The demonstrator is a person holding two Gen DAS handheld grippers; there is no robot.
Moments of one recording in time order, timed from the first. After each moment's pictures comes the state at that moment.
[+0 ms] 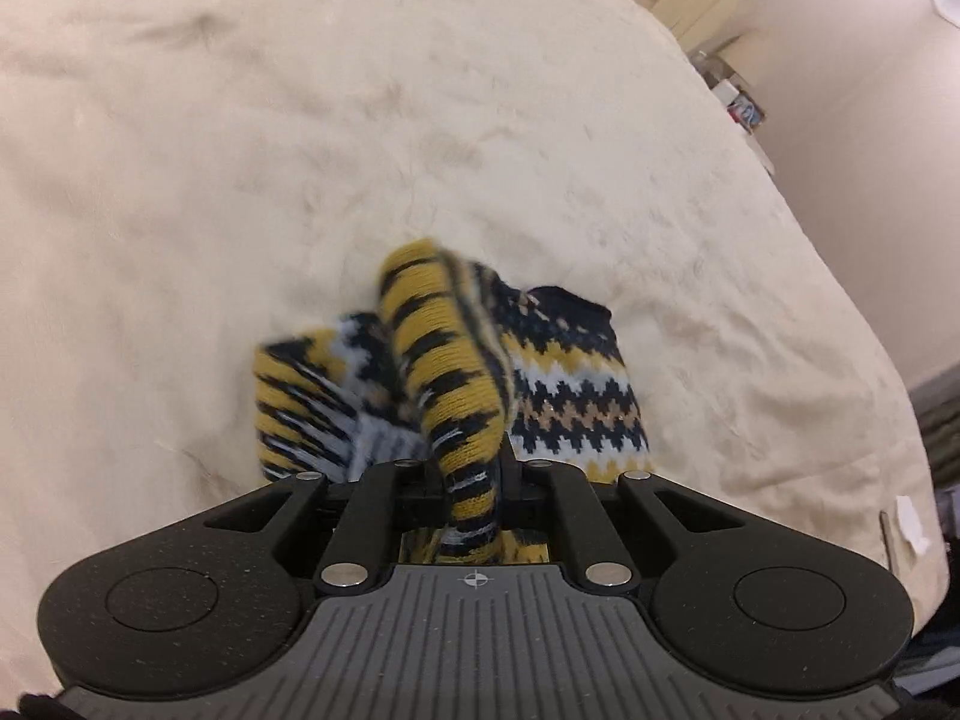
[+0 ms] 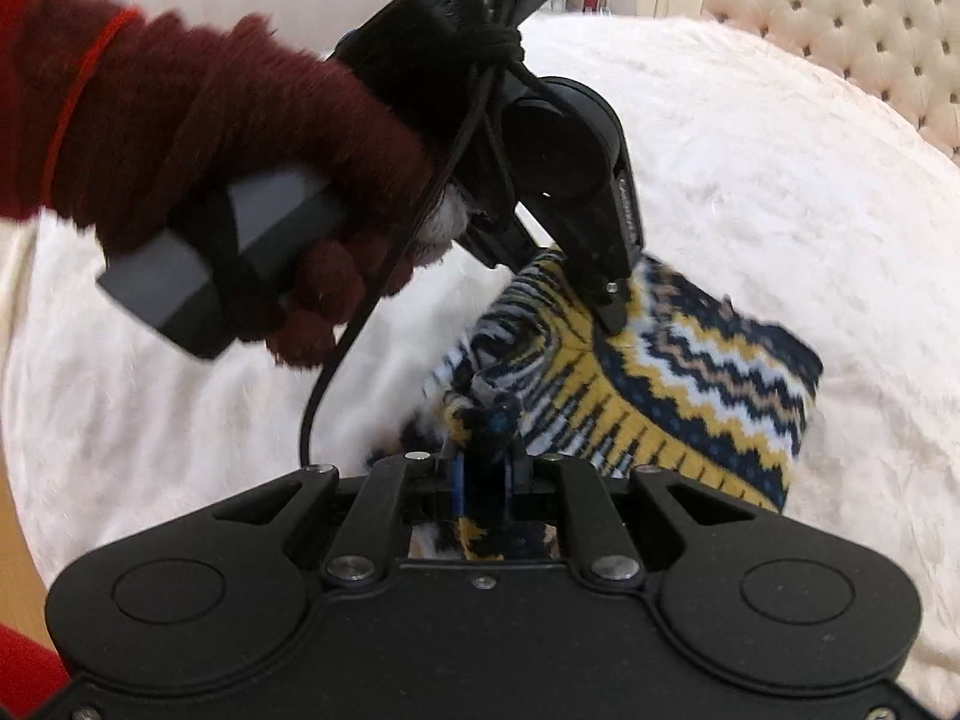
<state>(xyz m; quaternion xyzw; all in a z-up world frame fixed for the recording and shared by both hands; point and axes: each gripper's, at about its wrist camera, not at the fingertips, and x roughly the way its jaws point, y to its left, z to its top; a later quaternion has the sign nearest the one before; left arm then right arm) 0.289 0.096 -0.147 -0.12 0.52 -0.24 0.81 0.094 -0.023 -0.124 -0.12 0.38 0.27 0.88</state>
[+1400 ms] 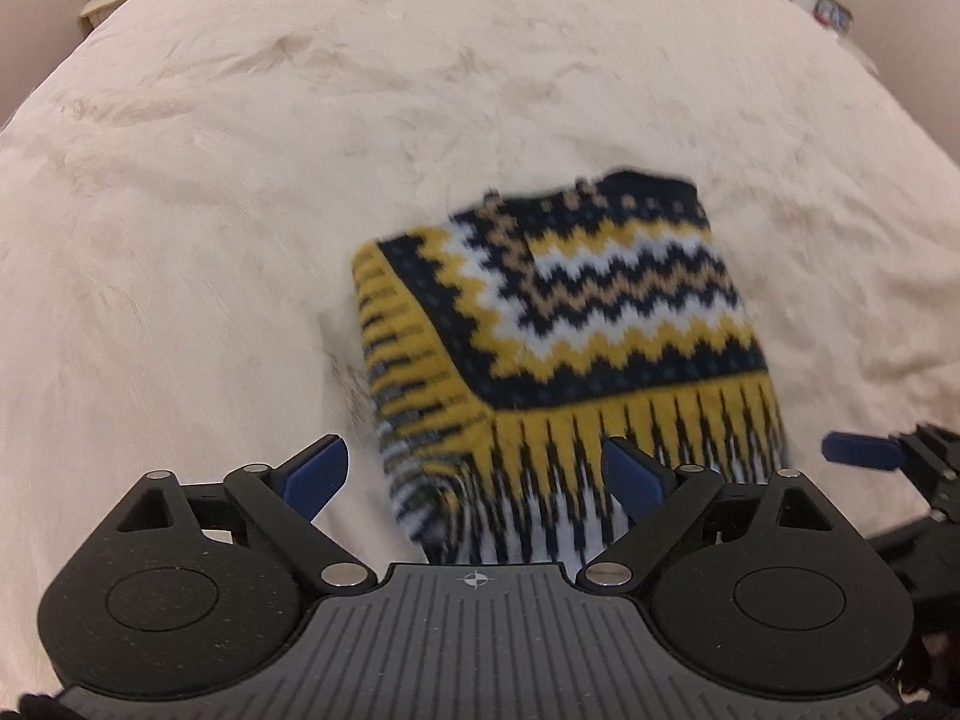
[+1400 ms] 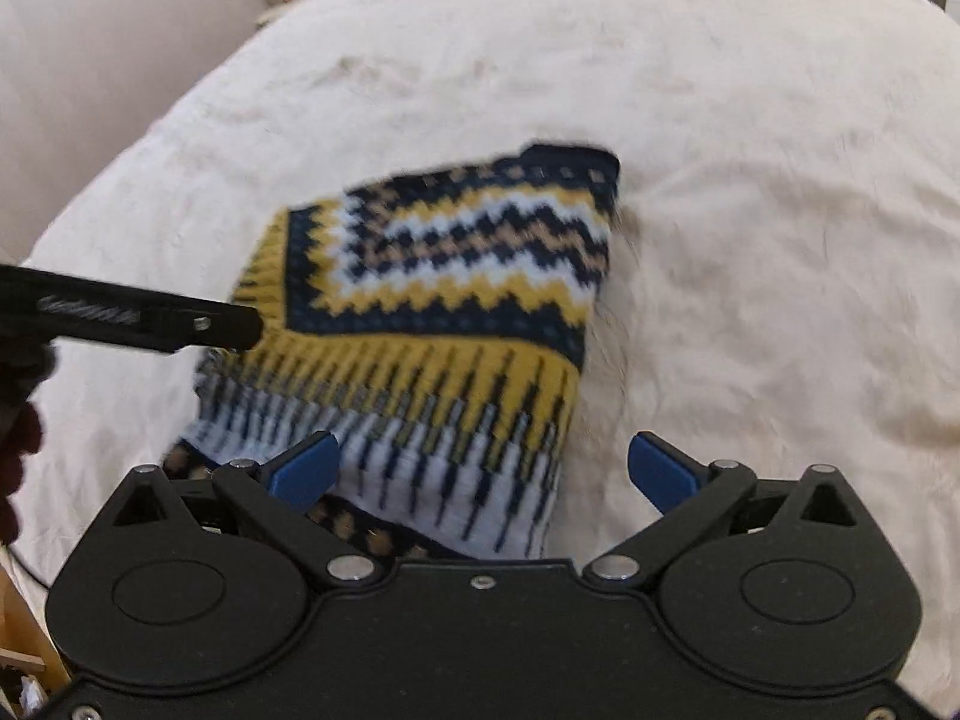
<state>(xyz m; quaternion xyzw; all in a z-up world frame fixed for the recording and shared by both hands) 0.218 0.065 -0.143 0.06 0.53 -0.12 0.84 0.149 -0.135 -0.168 0.06 0.50 0.13 0.85</state>
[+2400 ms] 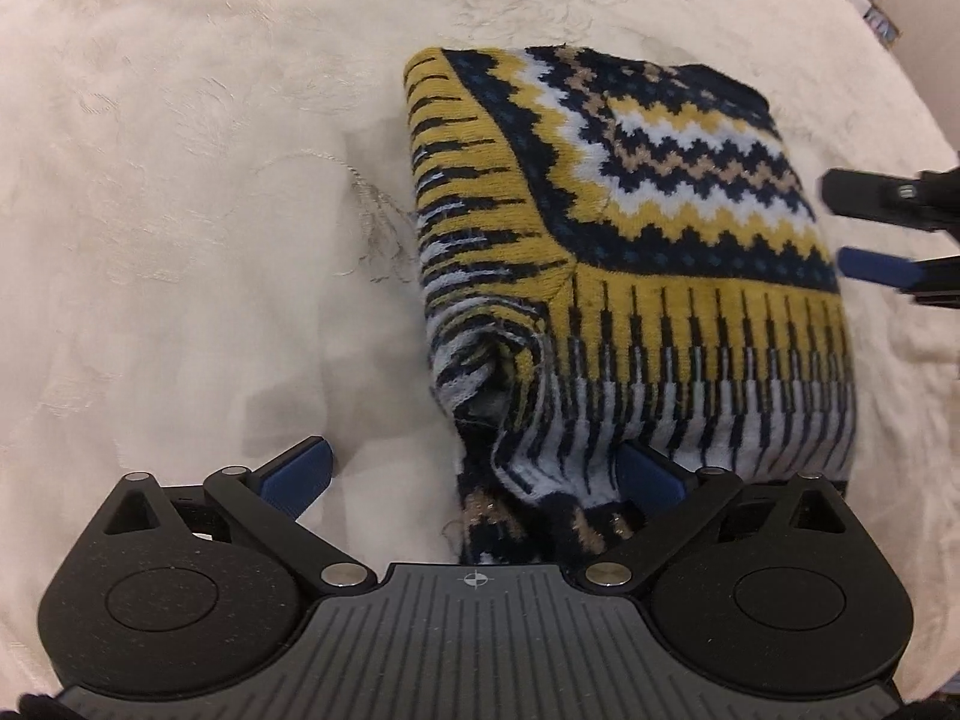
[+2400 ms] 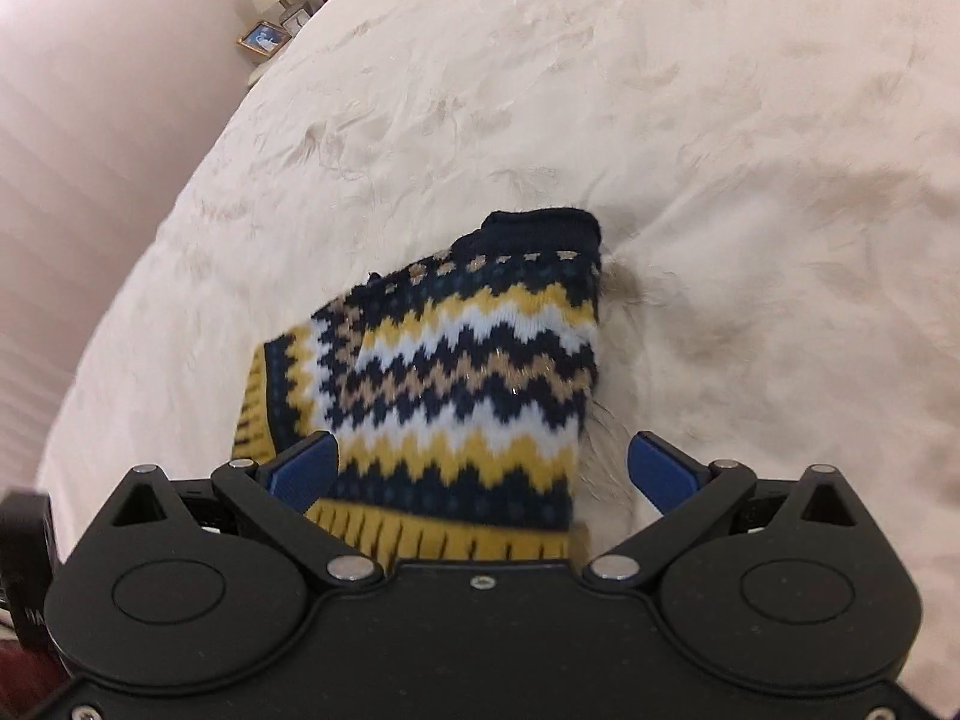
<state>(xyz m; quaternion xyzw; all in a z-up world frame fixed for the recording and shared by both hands) 0.219 0.115 -0.206 -0.03 0.59 -0.11 0.80 0.238 -0.184 -0.172 0.22 0.50 0.17 0.82</state>
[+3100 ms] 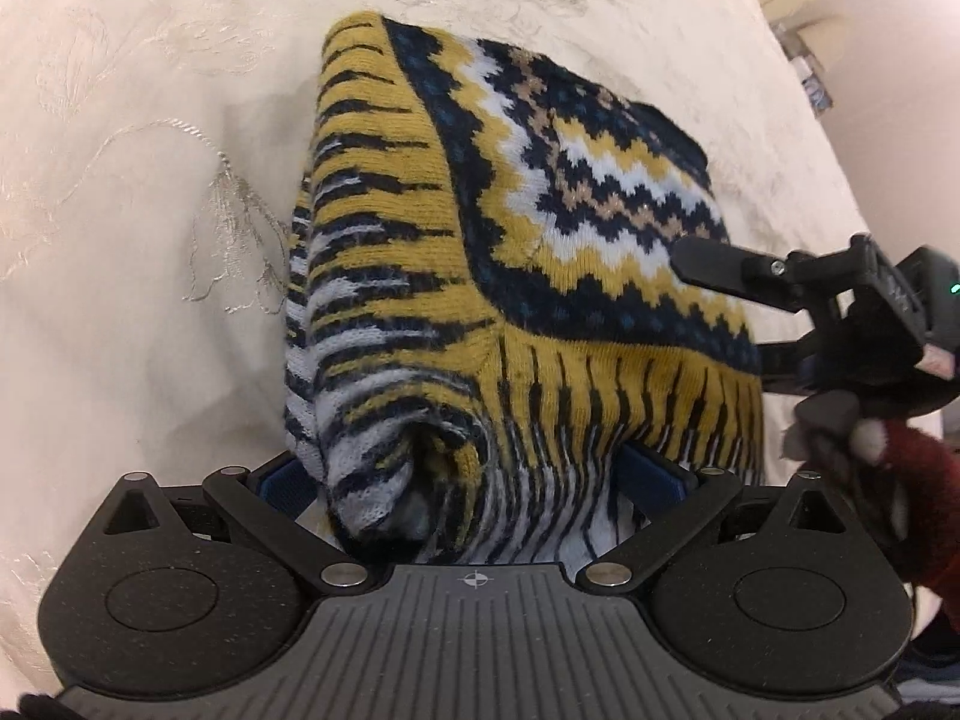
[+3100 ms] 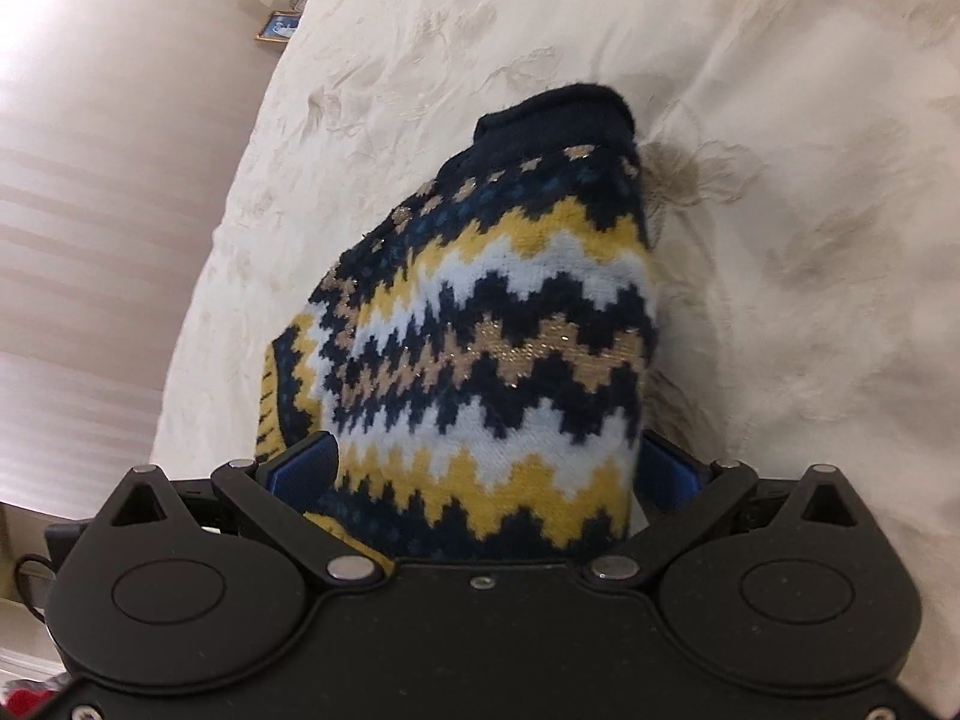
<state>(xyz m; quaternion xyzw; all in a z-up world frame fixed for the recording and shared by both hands) 0.264 0.135 -0.243 -0.18 0.59 -0.19 0.76 0.271 -0.181 -0.243 0.34 0.54 0.24 0.73</state>
